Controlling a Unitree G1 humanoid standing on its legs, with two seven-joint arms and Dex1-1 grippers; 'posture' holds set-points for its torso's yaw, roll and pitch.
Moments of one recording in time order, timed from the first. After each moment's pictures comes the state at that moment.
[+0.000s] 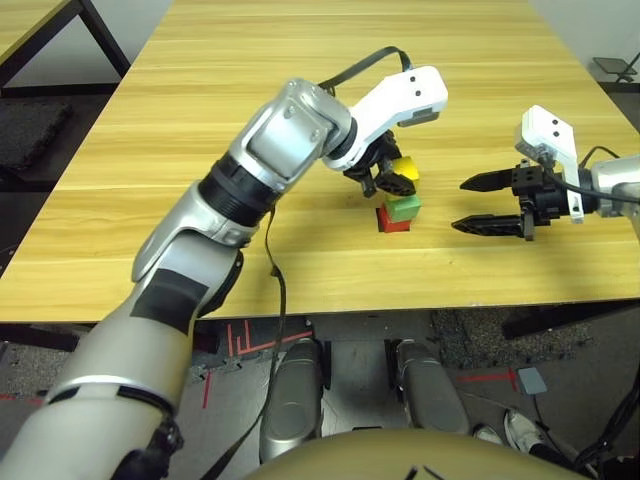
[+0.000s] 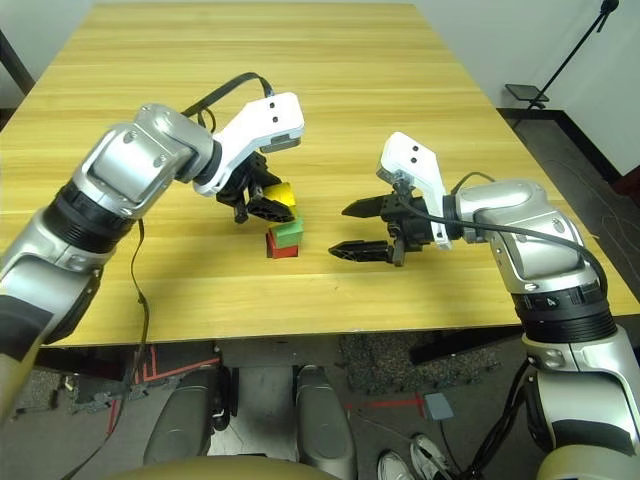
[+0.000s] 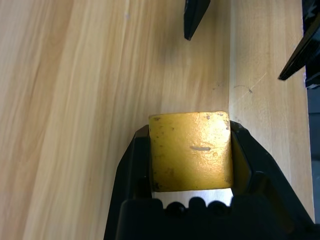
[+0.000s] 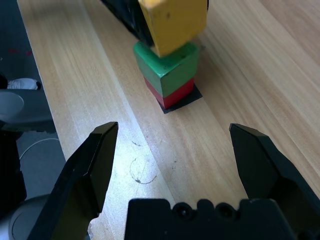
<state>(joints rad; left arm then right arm) -1.17 0.35 -0.55 0.20 -0.12 1.00 -1.09 -0.57 -0.88 0.11 -0.05 0.38 0.76 1.26</state>
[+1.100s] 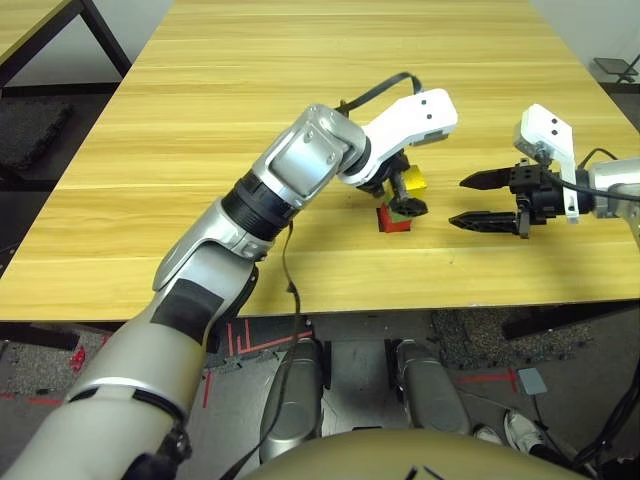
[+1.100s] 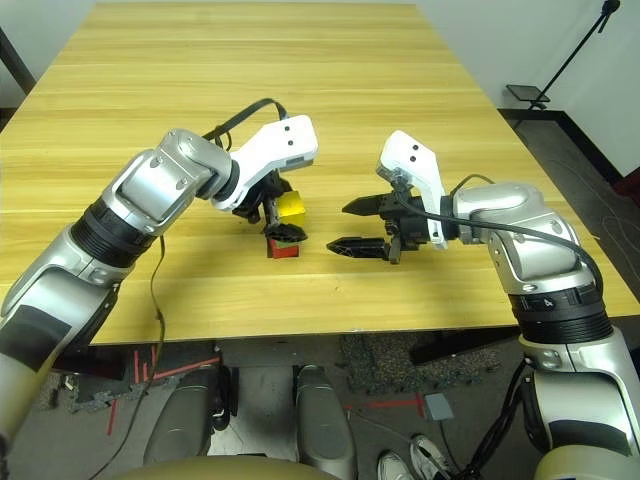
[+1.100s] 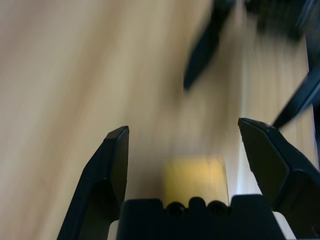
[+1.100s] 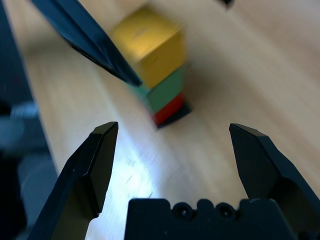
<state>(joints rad) -1.10 0.17 -0.21 0.07 -0.18 1.01 -0.80 -0.65 -0.79 -0.01 0.09 0.44 0.79 1.15</state>
